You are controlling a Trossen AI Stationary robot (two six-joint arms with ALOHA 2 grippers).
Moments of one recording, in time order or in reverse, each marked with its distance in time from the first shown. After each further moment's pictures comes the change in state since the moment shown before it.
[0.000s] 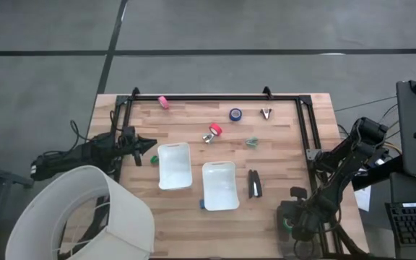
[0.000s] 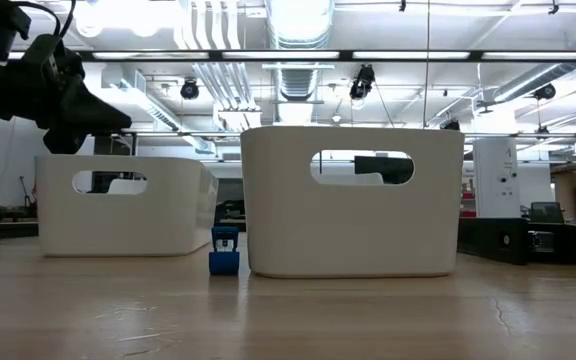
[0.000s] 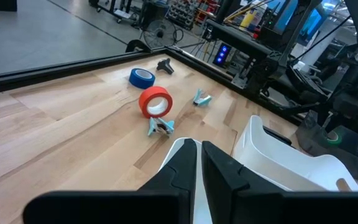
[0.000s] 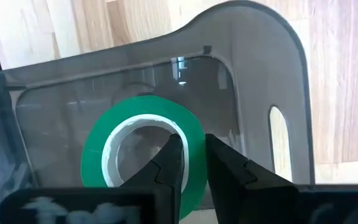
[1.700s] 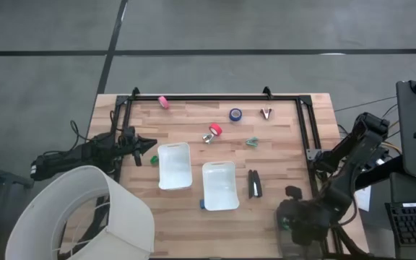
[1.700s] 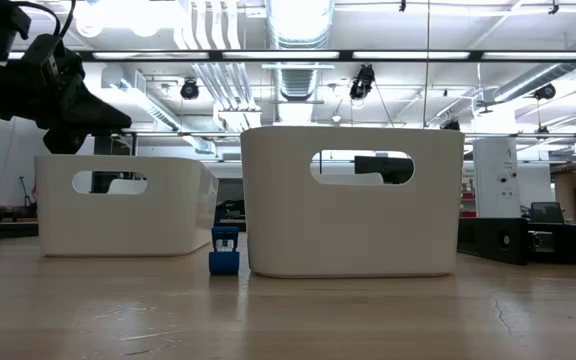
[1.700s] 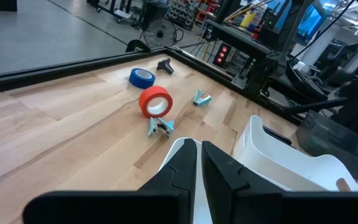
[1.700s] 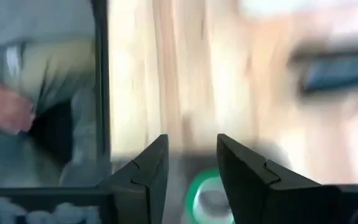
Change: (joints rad) left arm 0.000 0.000 0.000 0.000 0.000 0.000; right arm -0.016 -0.092 0.204 -0.020 0.273 -0.150
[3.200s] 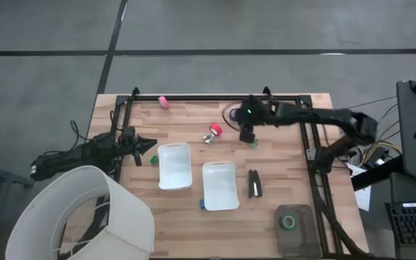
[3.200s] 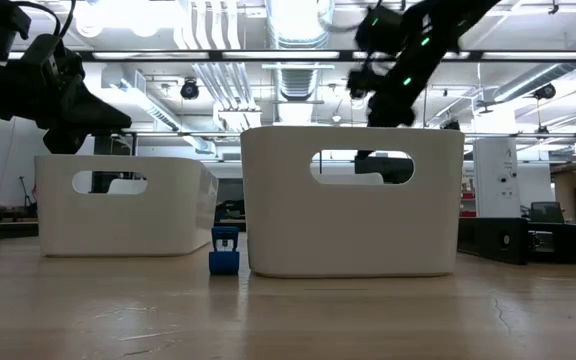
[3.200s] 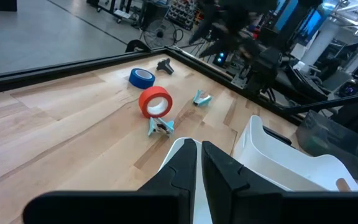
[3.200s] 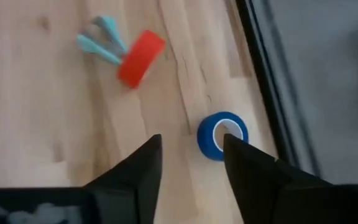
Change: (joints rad) left arm 0.000 0.000 0.000 0.000 0.000 0.000; right arm -1.345 0.169 0.039 0.301 -0.183 -1.283
